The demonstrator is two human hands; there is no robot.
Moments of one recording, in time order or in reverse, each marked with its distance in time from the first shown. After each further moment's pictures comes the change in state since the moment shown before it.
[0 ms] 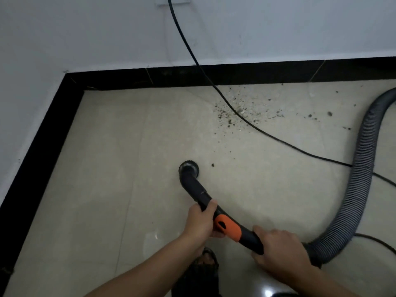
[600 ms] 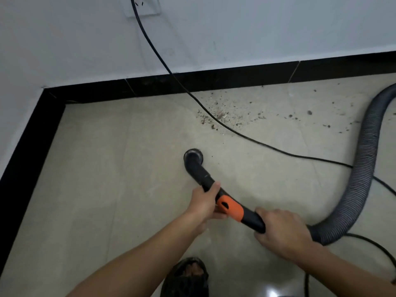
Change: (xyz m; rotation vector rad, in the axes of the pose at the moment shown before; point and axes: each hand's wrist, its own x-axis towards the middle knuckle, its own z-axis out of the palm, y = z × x) left_hand 0.028 0.045 0.051 0.101 -0.136 0.040; right_hand 0.022 0.043 -0.032 -0.053 0.027 0.104
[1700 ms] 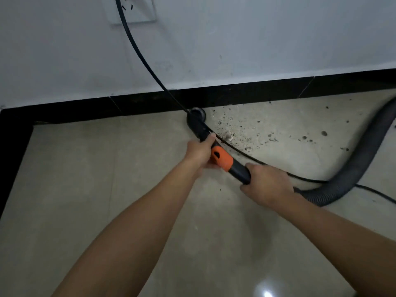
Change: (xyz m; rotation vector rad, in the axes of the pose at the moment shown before) left_hand 0.134 0.176 -0.011 -0.038 -0.016 0.196; right_hand 0.182 -0.015 -0.080 0.061 0.105 0.110
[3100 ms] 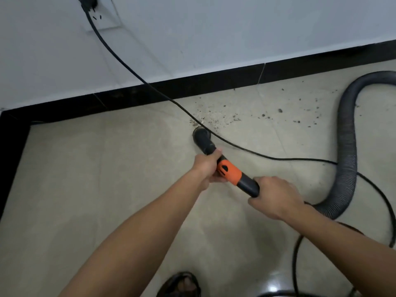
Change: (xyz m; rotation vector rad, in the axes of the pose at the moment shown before) left_hand -0.105 -0.074 0.071 0.088 -0.074 -0.114; right_hand -0.146 0.068 0.015 0.084 -0.047 0.147
